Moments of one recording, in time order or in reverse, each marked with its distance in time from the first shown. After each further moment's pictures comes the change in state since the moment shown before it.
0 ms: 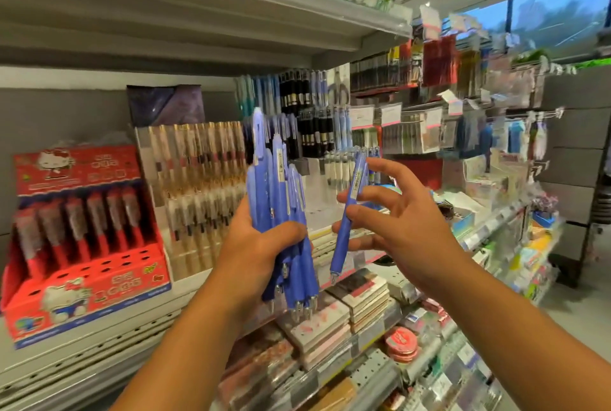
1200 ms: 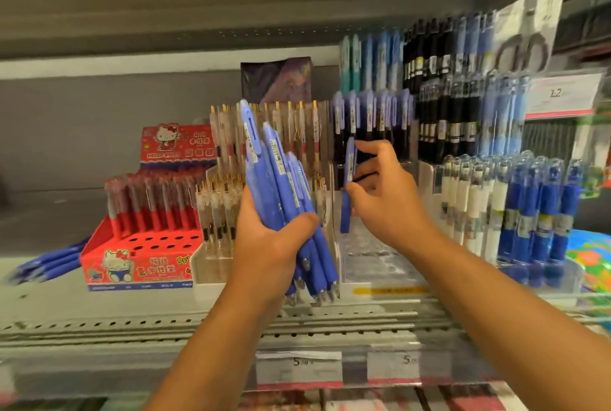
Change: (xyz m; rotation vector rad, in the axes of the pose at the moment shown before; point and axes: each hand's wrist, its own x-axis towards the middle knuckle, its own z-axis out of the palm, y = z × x) left_hand 0.085 -0.058 -0.002 0.245 0.669 0.204; right_hand 0.215 0.155 0.034 -0.295 -0.351 -0.276
